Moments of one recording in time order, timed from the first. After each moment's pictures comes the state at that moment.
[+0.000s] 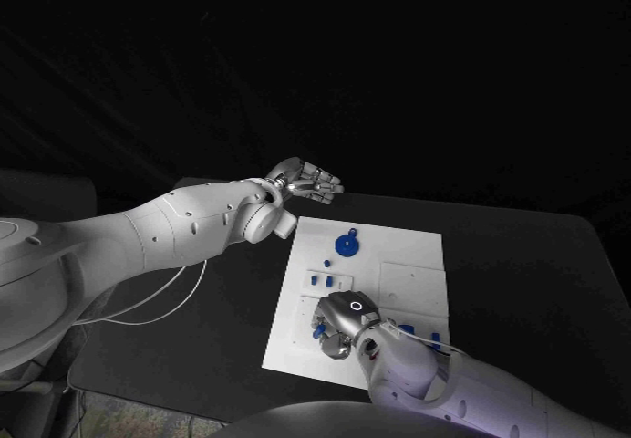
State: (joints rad) left arm 1.17 -0.61 -0.05 1.07 -0.39 -0.21 0.23; left_hand 1.37 0.02 0.04 -0.09 0.06 1.02 0.15 0.06 0.07 0.97 0.17 0.07 0.06 1.07 0.15 0.07 0.07 0.07 1.02 0.14 0.07 0.07; right arm 0.69 -0.42 0.06 1.50 -2.02 -0.24 -0.43; right_hand 1.26 -0.14 0.70 -0.19 0.05 1.28 0.07 0.06 0.09 1.34 0.03 0.05 0.06 1.45 -0.07 0.78 0.59 0.10 1.46 -0.08 0.39 1.31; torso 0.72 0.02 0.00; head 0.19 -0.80
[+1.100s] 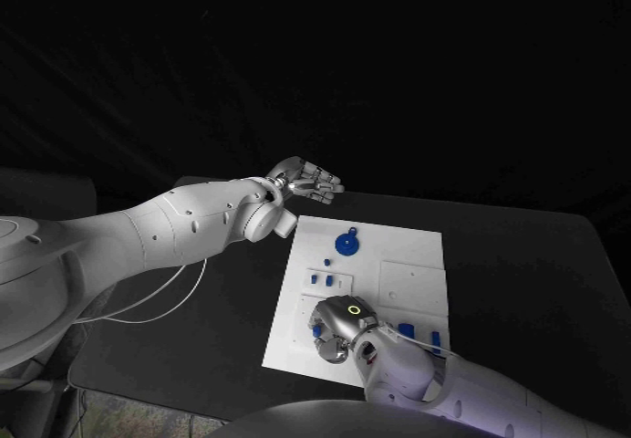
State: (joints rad) left arm 1.17 -0.61 -0.05 1.07 -0.39 -0.21 0.22; left_hand 1.37 0.02 0.04 -0.09 0.06 1.02 0.15 0.06 0.07 0.97 0.17 0.07 0.06 1.07 0.15 0.07 0.07 0.07 1.02 0.14 0.07 0.08; right arm 0.69 -0.41 0.03 1.49 -1.97 -0.27 -0.43; right_hand 1.26 -0.21 0.63 -0.19 0.09 1.15 0.11 0.07 0.07 1.17 0.08 0.06 0.06 1.44 -0.04 0.77 0.57 0.12 1.46 -0.07 0.26 1.31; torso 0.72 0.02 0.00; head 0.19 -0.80
